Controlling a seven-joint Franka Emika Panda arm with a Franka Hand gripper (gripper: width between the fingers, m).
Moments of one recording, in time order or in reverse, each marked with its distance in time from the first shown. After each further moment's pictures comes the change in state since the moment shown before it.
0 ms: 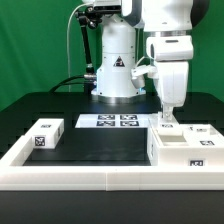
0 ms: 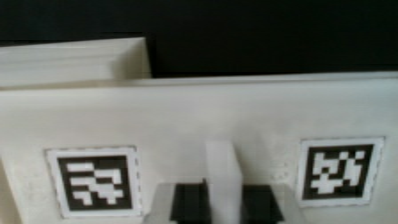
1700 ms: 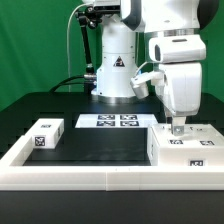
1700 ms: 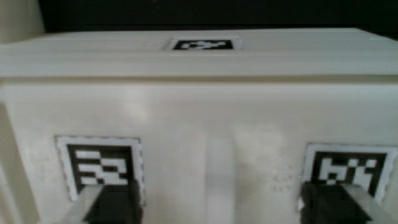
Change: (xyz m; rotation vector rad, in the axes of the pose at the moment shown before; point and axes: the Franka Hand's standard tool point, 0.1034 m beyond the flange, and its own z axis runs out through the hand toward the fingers) arm 0.000 0.069 0.000 -0.067 0.032 -0.050
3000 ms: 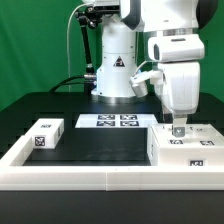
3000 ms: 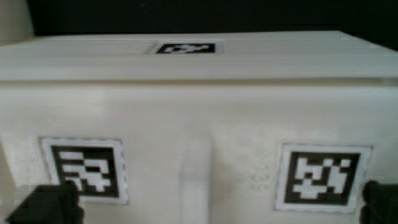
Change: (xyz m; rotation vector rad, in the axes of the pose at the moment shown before) arm -0.001 -0.008 -0.006 0.000 -0.007 0.006
